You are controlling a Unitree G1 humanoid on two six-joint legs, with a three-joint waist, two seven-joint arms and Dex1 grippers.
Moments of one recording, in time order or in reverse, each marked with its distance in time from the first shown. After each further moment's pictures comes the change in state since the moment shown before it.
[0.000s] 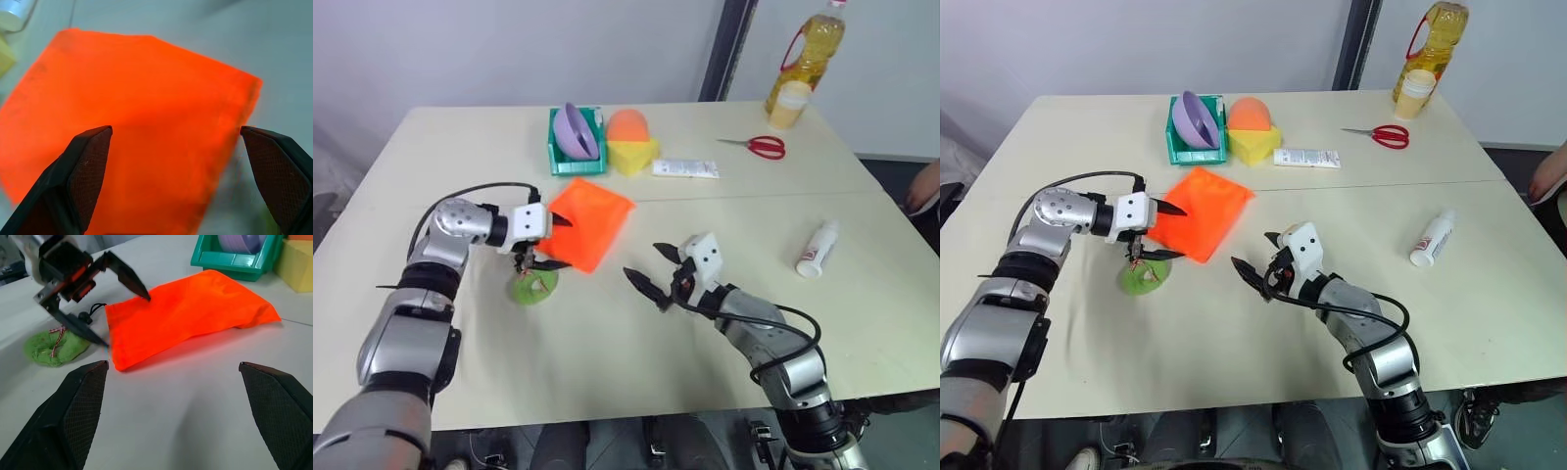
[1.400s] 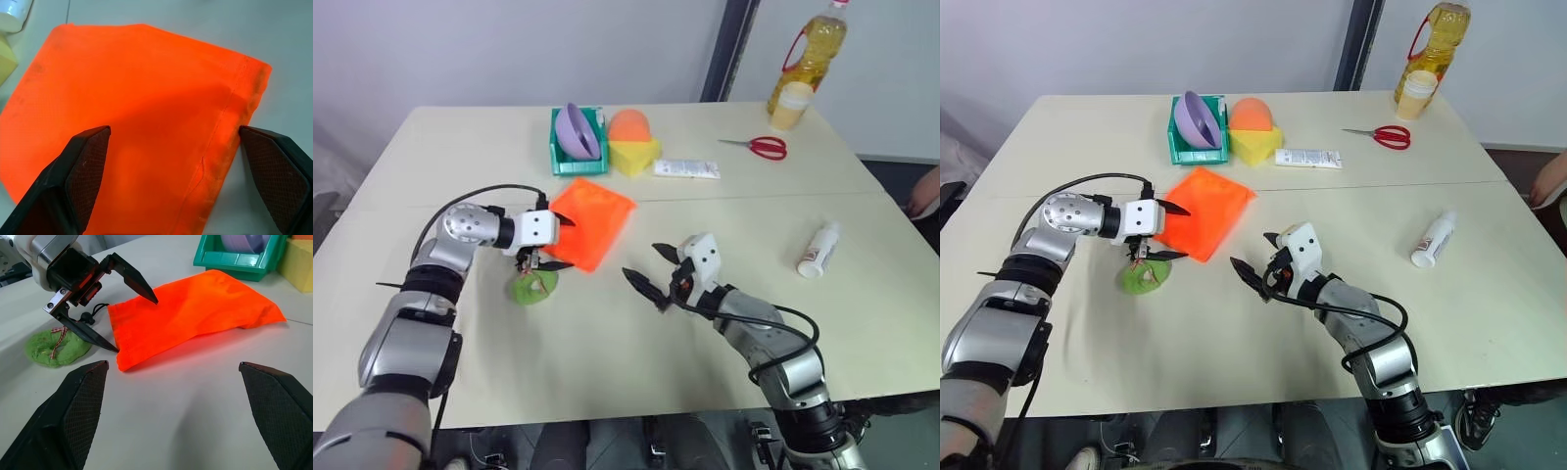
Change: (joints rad) left arm -0.009 -0.003 -0.035 0.001 0.072 -0.057 0.120; right arm 0.001 0.006 0.003 0.003 -0.002 -0.001 -0.002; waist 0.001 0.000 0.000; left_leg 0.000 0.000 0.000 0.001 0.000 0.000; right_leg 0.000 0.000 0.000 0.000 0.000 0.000
